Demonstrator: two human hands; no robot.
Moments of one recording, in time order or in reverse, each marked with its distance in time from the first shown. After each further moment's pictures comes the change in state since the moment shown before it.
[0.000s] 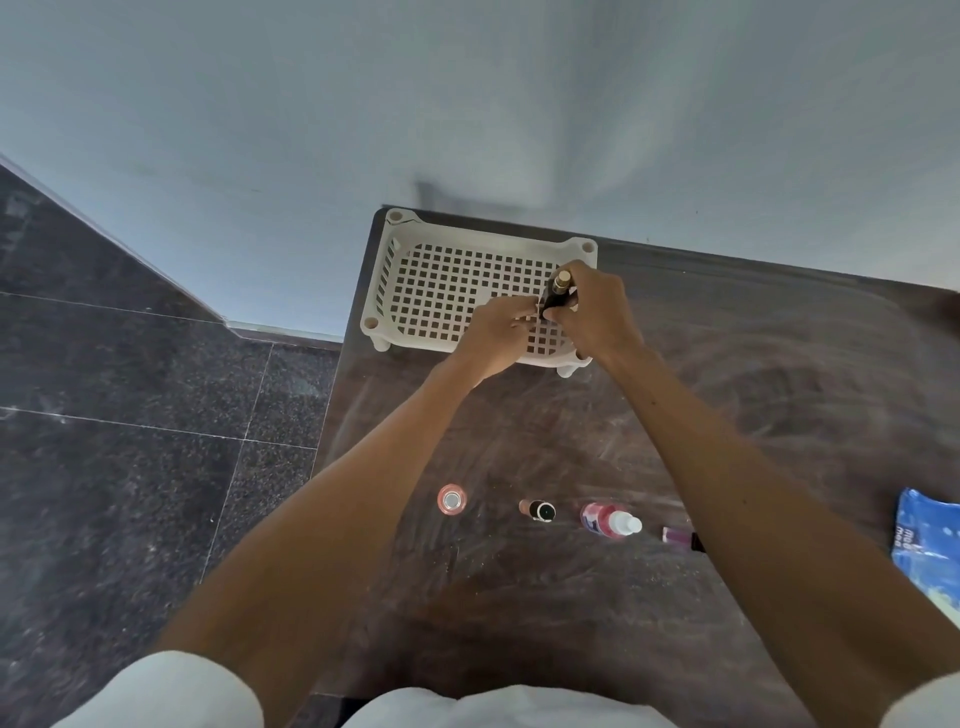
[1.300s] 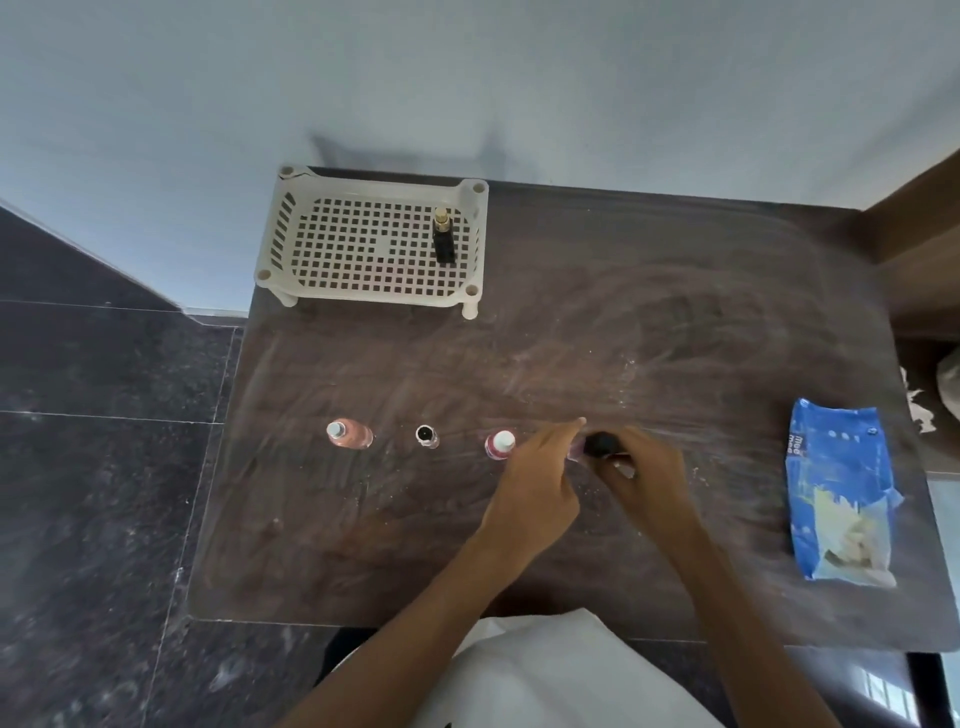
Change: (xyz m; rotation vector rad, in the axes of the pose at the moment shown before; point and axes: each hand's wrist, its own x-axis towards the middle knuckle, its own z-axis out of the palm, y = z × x) left_hand -0.178 0.012 0.211 0.188 -0.034 0.154; right_hand -0.254 0.161 -0.057 0.202 0.000 -0.056
